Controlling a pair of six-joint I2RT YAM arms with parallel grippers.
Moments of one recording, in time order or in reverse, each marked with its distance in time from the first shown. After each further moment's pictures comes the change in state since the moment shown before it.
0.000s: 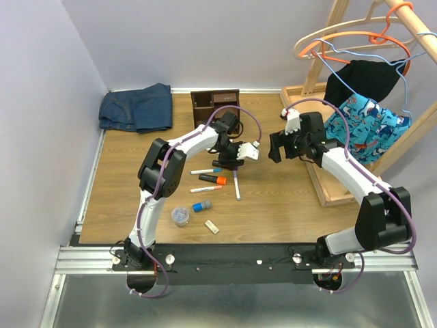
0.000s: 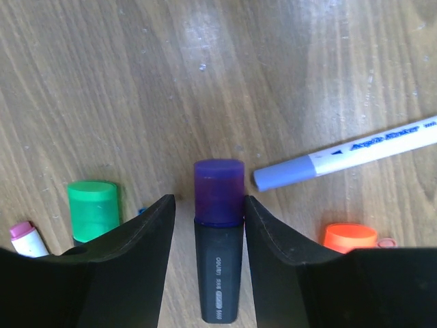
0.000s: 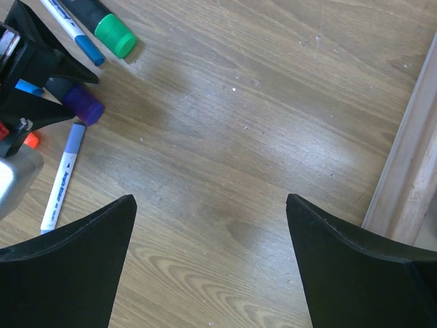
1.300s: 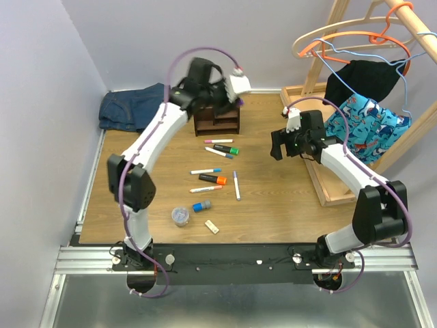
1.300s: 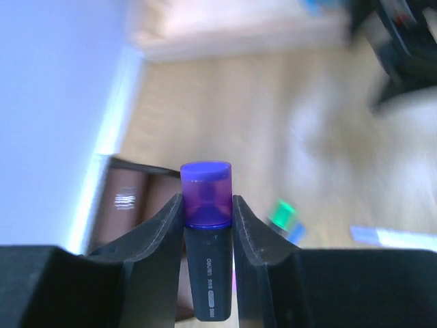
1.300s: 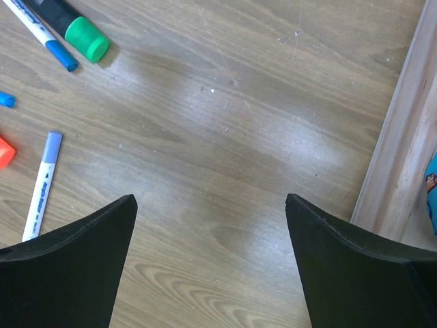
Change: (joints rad) left arm 0.112 -0.250 0.279 0.116 0.080 -0.410; right arm -0.025 0.044 0.019 0.005 0.023 -0.001
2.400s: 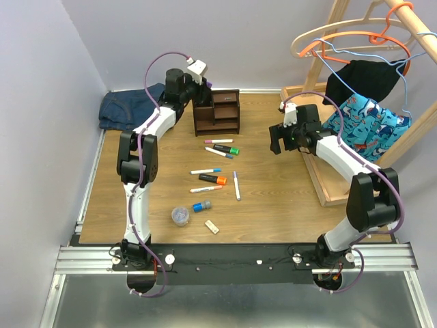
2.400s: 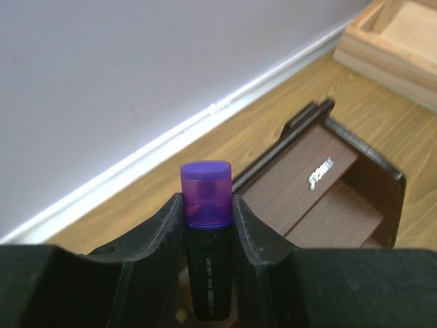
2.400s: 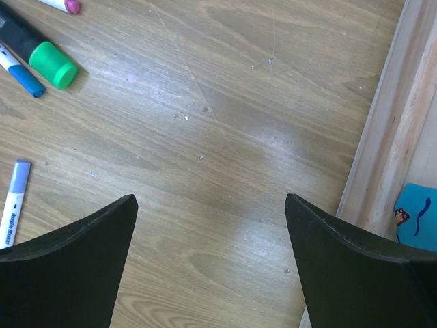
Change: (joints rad) left arm 0.280 0.290 -0.156 0.879 -0.147 -0.610; right arm -0.001 0.119 0.101 0.009 0.047 -0.033
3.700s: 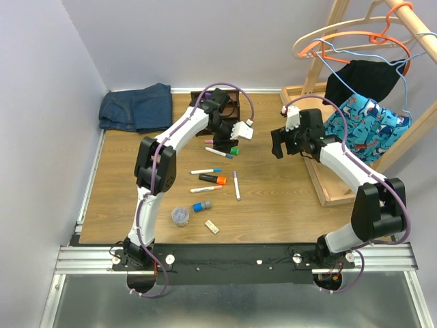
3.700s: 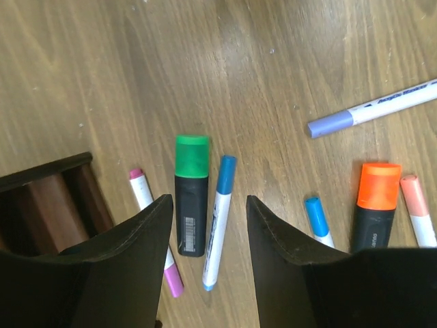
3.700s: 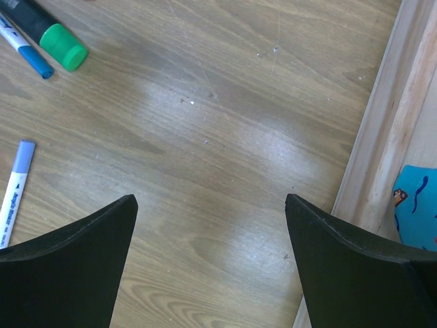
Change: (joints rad) left arm -0.288 -0.026 0.167 -1.221 0.172 1.136; right arm 0.000 -0.082 -0.077 0.018 -0.008 -0.027
